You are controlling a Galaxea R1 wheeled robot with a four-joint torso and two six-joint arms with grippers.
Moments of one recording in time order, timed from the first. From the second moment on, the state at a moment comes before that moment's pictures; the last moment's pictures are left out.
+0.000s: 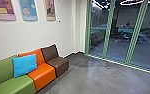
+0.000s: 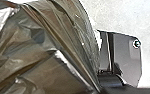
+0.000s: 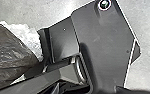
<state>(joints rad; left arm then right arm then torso) 1.41 2.86 -2.57 -0.60 0.11 0.32 -1.57 2.95 -2.56 0.09 0.06 0.12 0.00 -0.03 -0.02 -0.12</state>
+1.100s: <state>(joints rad) 1.41 2.86 -2.57 -0.60 0.11 0.32 -1.57 2.95 -2.56 0.08 0.06 0.12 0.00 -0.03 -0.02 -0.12</state>
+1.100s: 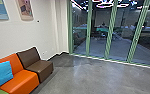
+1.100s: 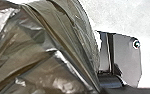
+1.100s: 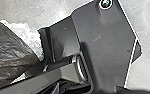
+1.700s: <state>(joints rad) 1.41 2.86 -2.57 -0.60 0.11 0.32 -1.56 2.96 -2.56 0.08 0.06 0.12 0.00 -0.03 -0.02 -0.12</state>
